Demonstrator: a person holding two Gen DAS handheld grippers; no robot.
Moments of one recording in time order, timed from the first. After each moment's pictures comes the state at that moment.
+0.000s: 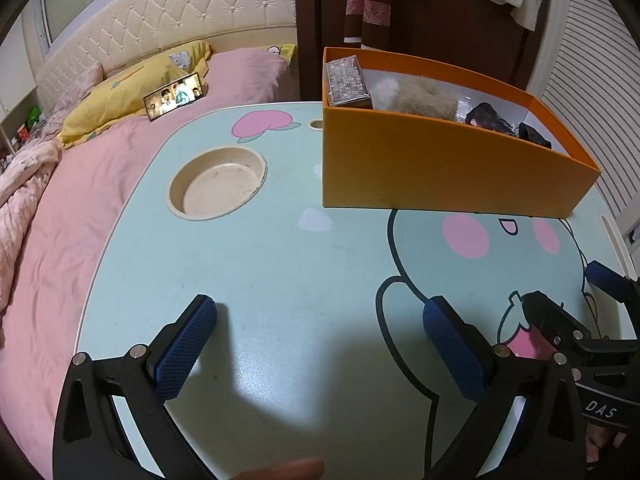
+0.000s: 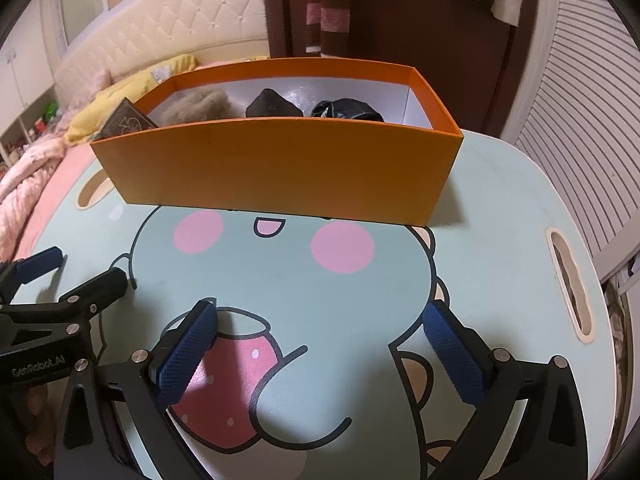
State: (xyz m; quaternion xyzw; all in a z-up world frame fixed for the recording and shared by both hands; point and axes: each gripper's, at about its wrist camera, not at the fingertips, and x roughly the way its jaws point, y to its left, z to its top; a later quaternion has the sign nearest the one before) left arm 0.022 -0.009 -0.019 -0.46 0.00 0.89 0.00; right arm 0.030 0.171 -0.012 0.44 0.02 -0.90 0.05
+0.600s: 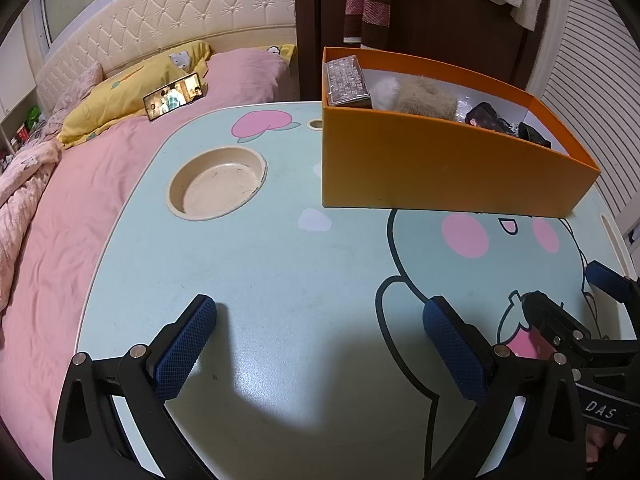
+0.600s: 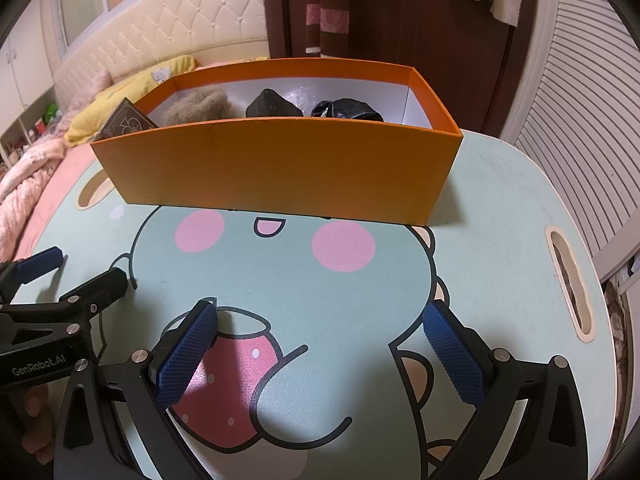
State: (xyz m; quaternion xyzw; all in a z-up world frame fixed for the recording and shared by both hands) left arm 0.023 -0.009 -0.019 -0.46 0.00 0.89 0.00; right arm 0.030 0.170 -0.013 0.44 0.02 -0.90 0.05
